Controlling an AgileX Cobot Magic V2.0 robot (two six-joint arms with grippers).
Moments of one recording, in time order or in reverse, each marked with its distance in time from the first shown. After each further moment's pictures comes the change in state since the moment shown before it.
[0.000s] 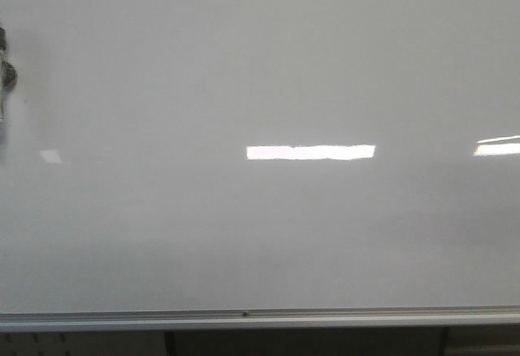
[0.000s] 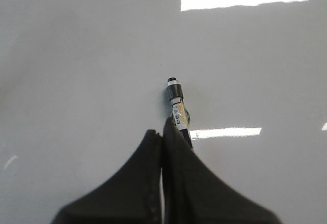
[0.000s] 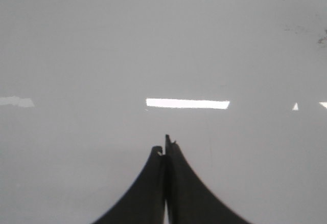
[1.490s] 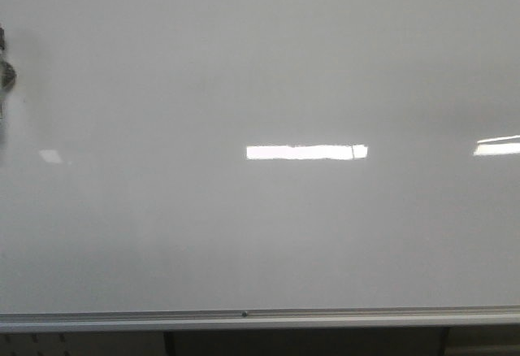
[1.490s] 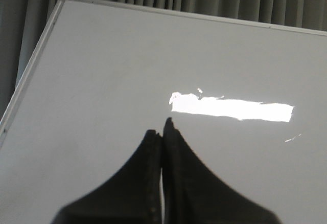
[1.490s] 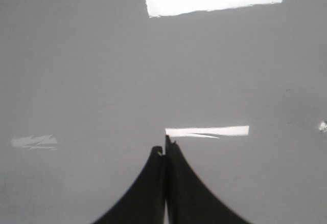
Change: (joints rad) left arm 0.000 0.000 -0.328 -0.109 -0.027 -0.045; right arm 0.000 0.213 -0.531 0.096 0.234 0.000
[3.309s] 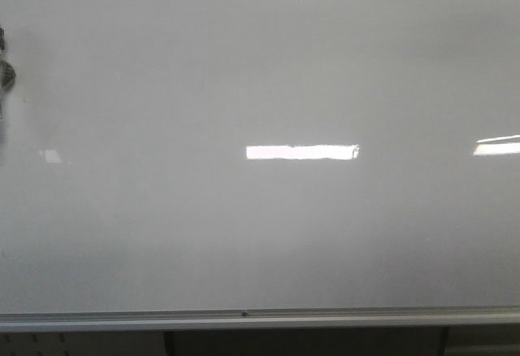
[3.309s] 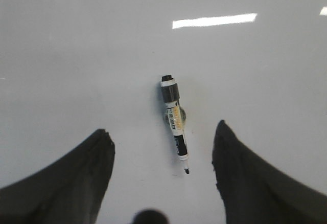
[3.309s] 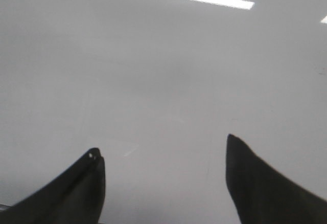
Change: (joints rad) left arm 0.000 0.731 -0.425 0.136 0.521 0.000; right arm 0.000 0.580 -0.438 -0.024 0.397 -0.191
